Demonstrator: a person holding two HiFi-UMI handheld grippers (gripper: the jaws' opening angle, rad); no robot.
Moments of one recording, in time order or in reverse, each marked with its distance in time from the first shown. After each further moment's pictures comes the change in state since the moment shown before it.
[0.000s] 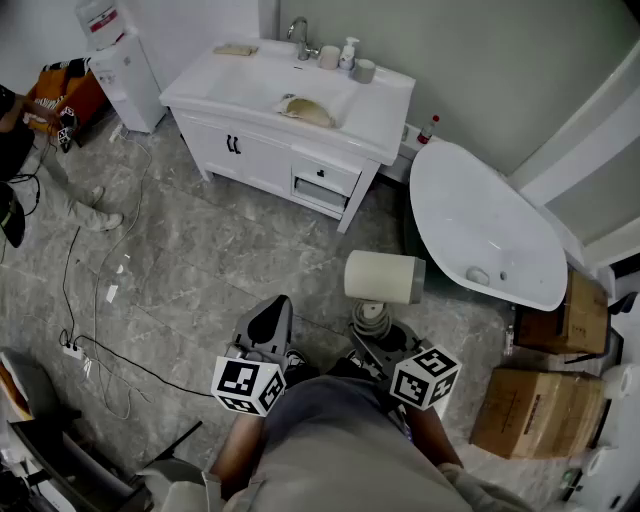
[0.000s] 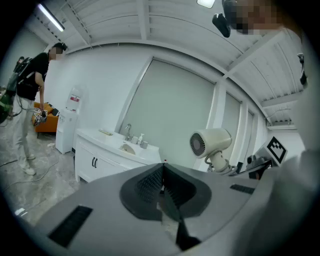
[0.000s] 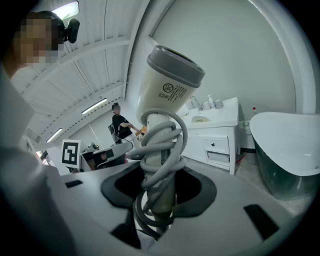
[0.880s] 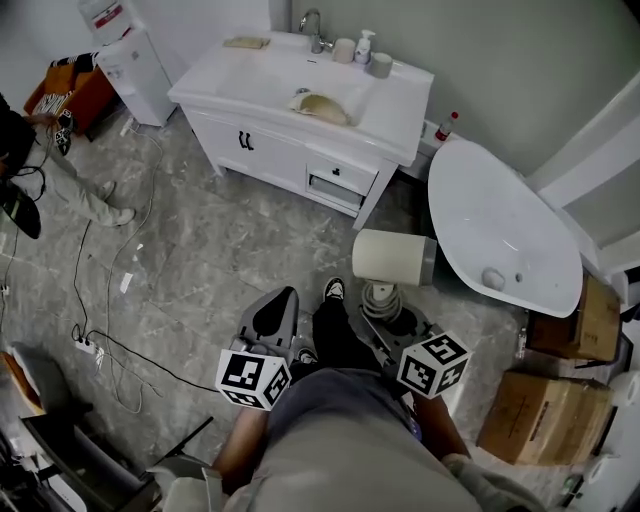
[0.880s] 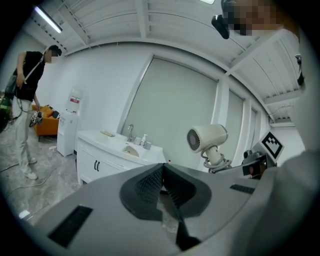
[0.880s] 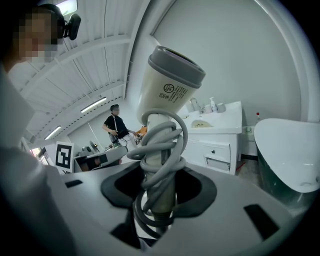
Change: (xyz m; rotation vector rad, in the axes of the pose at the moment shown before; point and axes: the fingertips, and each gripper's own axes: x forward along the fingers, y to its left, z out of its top) left arm 0.039 0.030 0.016 0.018 0.006 0.035; right arm 0.046 -0.030 0.049 -0.037 -0.003 0.000
